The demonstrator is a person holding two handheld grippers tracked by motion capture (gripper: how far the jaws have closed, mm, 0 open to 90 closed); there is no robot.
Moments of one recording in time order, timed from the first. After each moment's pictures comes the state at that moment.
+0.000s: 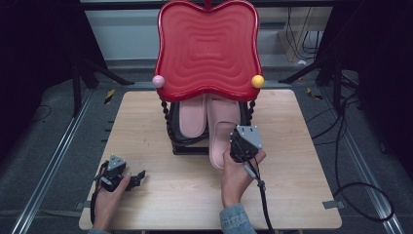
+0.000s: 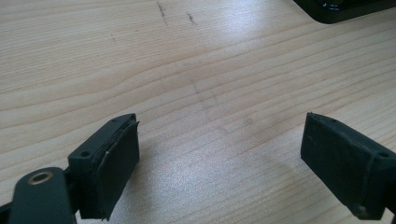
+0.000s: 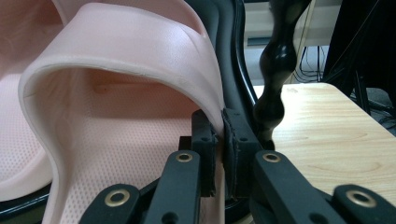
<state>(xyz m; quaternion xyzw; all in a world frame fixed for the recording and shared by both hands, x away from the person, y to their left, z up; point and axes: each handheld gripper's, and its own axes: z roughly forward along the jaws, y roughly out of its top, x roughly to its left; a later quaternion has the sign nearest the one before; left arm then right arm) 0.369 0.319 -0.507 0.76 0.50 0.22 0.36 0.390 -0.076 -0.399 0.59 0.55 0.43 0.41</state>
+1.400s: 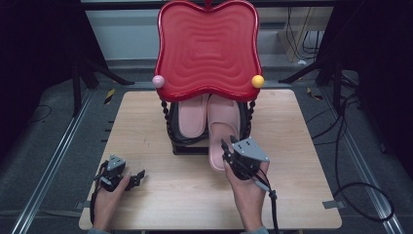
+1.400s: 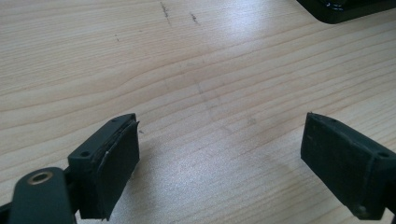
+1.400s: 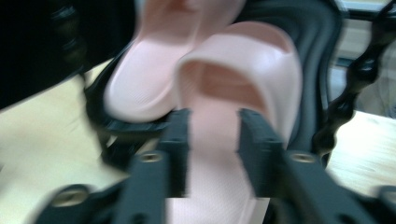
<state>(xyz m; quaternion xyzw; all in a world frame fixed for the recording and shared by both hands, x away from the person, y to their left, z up) 0.369 0.319 -0.506 0.76 0.50 0.23 0.35 0.338 -0.087 -0.389 0.42 0.69 0.48 0.34</state>
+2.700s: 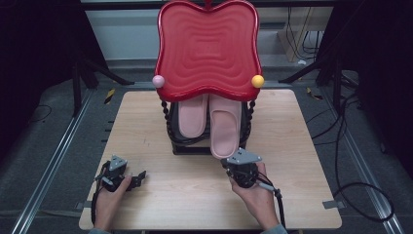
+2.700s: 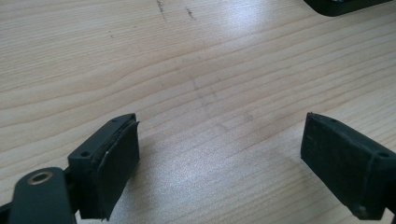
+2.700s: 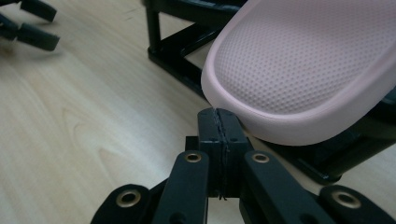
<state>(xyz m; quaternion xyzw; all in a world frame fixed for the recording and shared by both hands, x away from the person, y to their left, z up) 0.369 0.316 -0.508 0.76 0.50 0.23 0.34 0.353 -0.098 -0.434 0.35 0.81 0.42 0.23</state>
